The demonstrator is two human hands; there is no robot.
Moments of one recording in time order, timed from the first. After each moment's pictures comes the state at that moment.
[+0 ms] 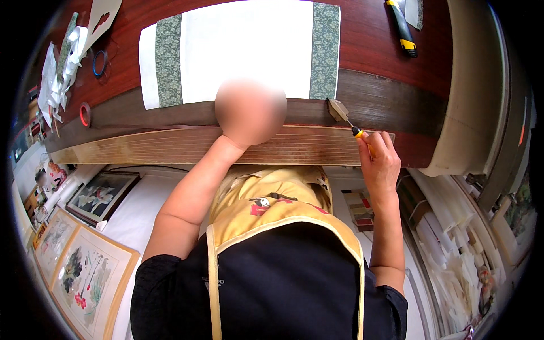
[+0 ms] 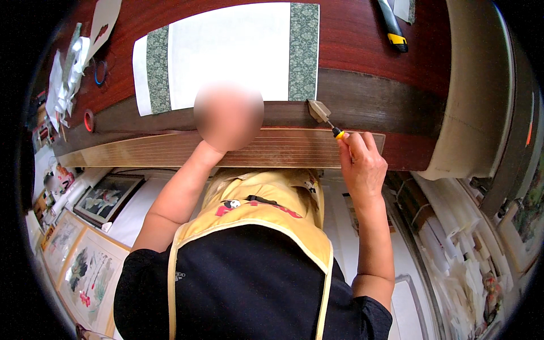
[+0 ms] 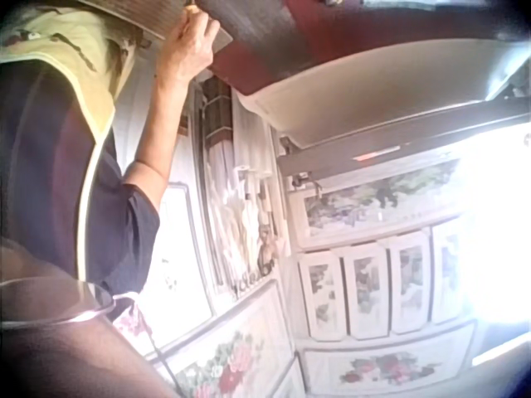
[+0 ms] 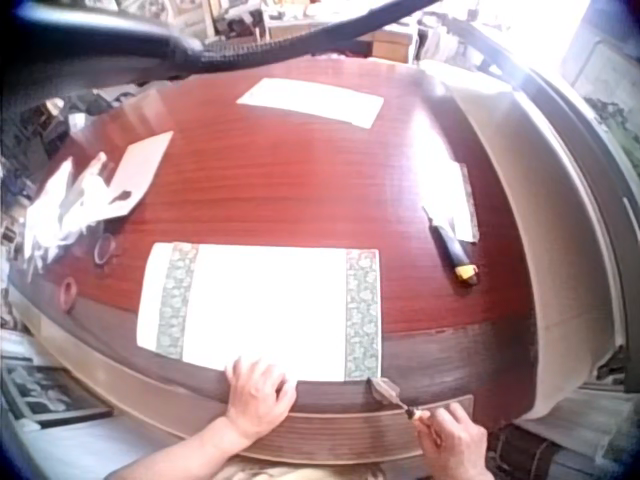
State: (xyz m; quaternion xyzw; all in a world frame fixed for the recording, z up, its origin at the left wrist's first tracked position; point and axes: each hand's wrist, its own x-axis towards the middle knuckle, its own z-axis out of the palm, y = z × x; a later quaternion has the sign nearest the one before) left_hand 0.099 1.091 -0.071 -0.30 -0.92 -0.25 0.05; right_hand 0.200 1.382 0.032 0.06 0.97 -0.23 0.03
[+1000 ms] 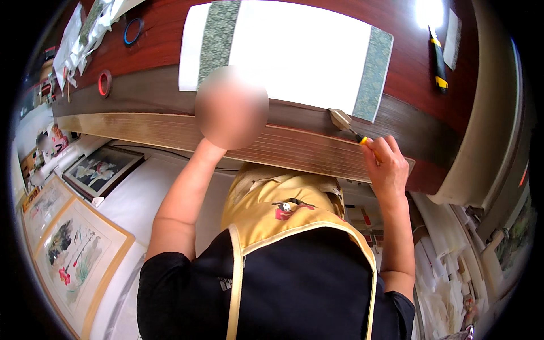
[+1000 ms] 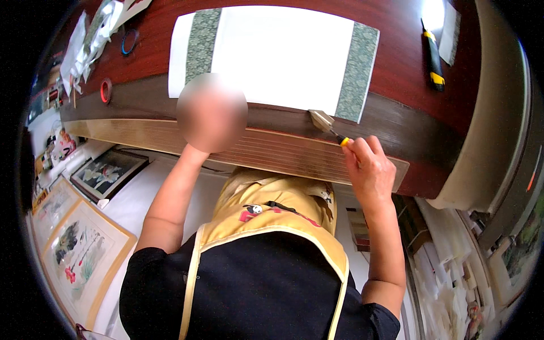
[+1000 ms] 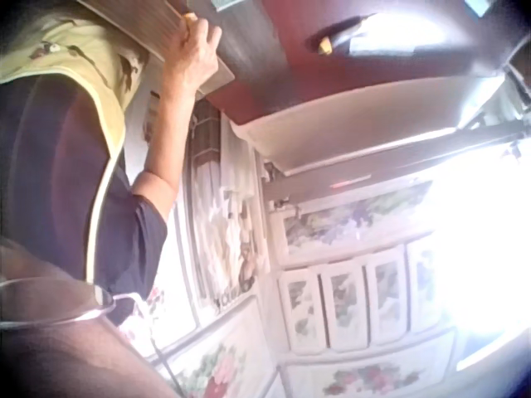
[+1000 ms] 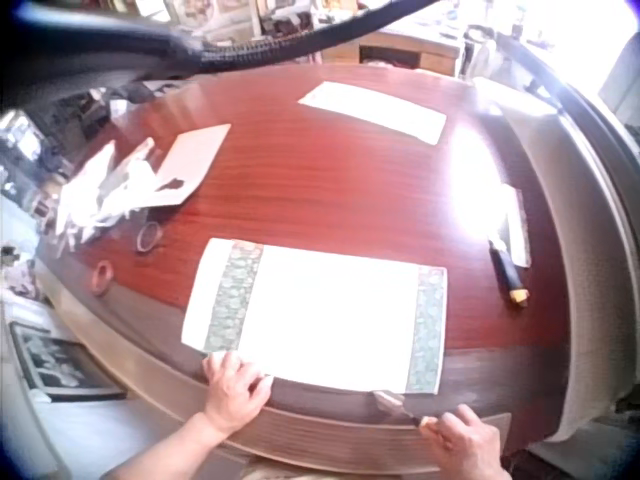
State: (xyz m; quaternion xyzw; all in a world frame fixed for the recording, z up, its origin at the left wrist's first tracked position) left_hand 0.097 0.966 -0.045 -0.26 -0.95 -0.15 0.04; right_hand 0.155 1.328 0.043 -0.03 0.97 -0.24 0.09
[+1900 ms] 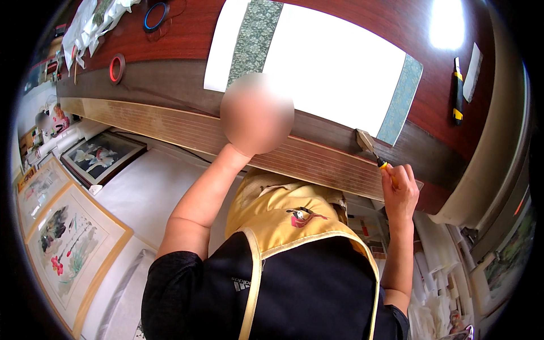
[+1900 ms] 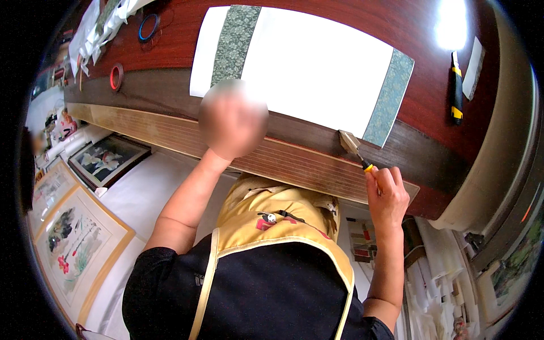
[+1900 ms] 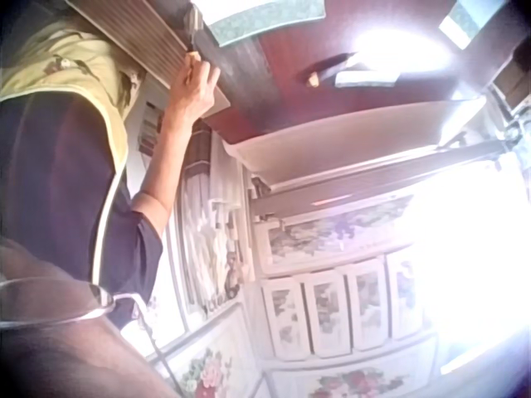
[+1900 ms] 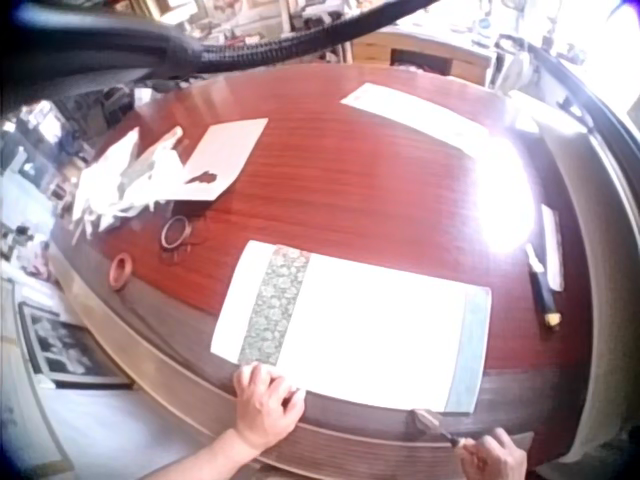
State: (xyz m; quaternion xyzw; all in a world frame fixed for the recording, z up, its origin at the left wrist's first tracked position) left_hand 0.072 0.984 -0.003 -0.12 -0.95 -0.24 0.14; right_hand 0.160 1.320 0.039 -0.03 0.97 -0.22 0.08
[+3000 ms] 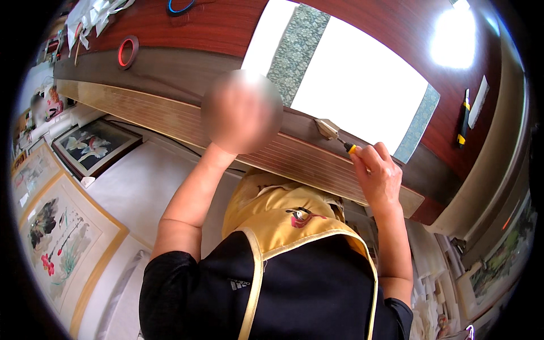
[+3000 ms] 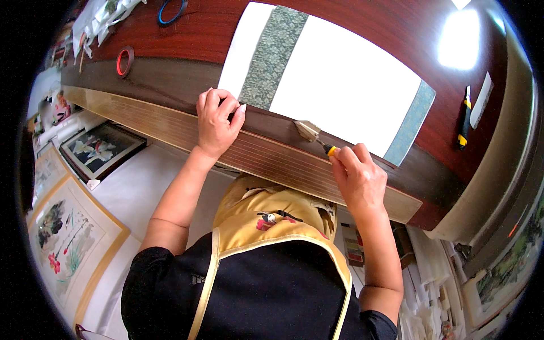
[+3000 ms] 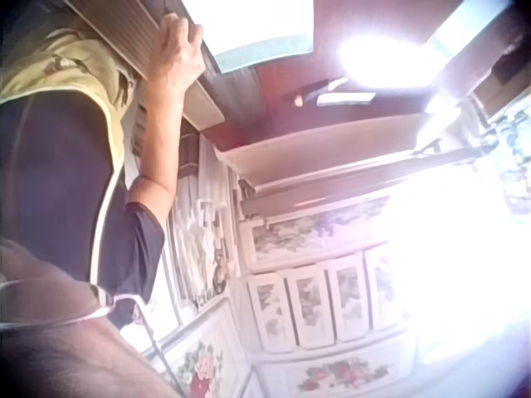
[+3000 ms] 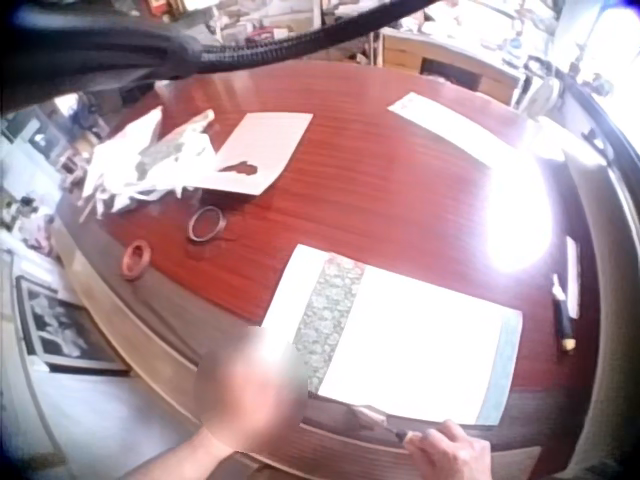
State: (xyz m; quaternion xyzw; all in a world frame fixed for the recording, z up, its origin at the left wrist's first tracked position) left_hand 0.097 0.873 -0.044 -0.12 -0.96 -0.18 0.16; right_hand 0.103 1.194 0.038 -0.15 0.96 -0.20 0.12
